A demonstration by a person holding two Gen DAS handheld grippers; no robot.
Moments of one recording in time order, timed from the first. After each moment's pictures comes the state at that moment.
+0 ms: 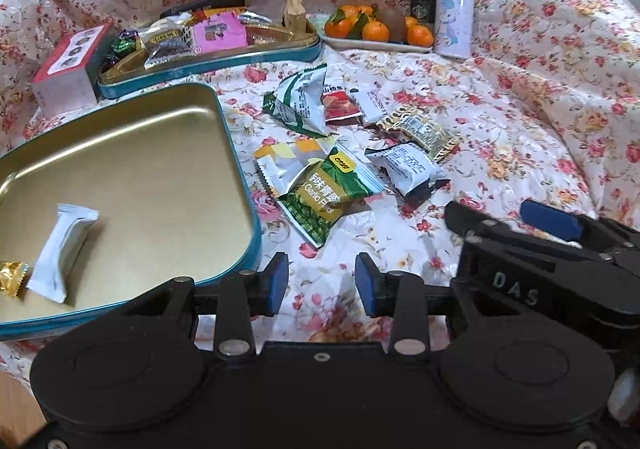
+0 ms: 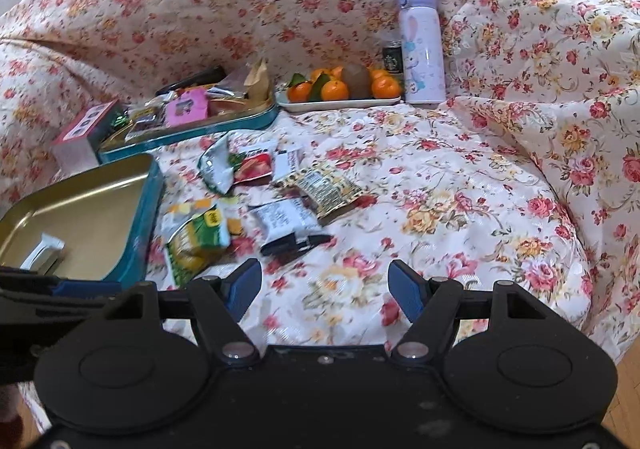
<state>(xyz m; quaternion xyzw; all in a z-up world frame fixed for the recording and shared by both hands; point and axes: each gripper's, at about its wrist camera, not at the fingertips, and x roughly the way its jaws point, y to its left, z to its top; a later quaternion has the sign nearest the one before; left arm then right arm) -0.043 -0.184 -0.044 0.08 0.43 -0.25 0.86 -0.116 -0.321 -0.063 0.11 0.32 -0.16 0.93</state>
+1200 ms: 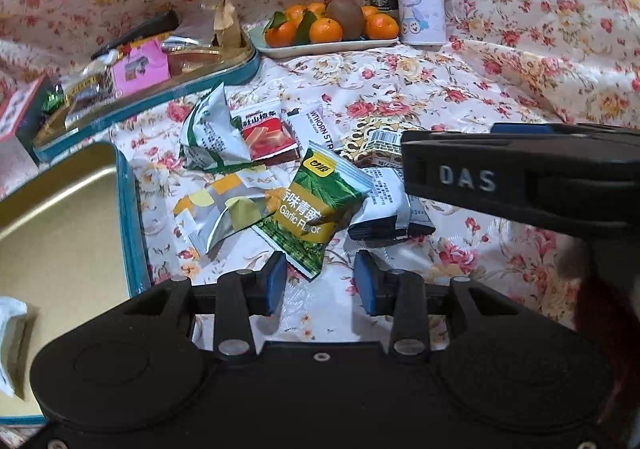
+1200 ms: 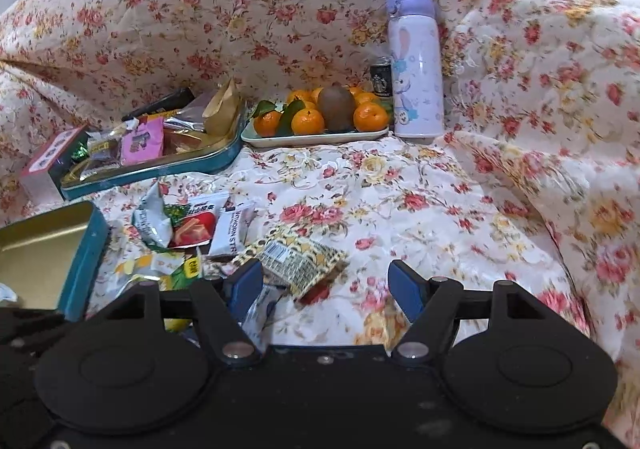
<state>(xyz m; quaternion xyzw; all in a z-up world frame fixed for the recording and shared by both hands) -0.017 -0.261 -0.064 0.13 0.41 -0.27 0.86 -0.046 -0.387 -0.065 0.09 0.32 -0.14 0.93</state>
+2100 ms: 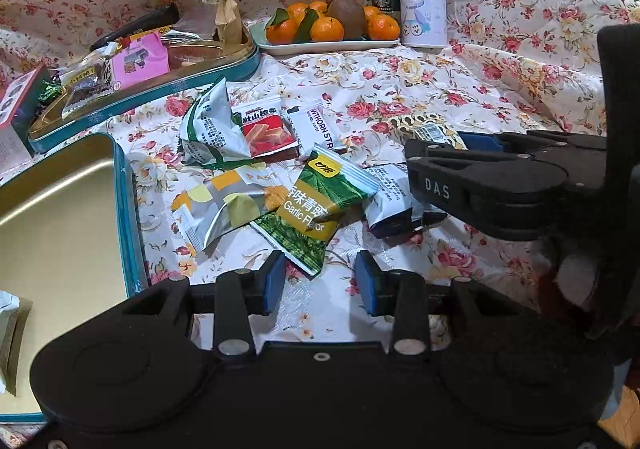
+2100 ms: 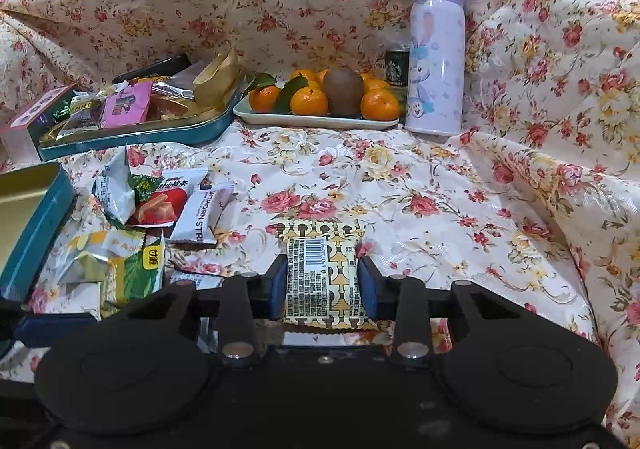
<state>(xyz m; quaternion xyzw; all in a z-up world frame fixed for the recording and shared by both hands) -0.015 -0.260 -0.063 0.12 0.41 -0.27 0.86 -0.024 -0.393 -0.094 0.05 0.32 -0.14 0.94</state>
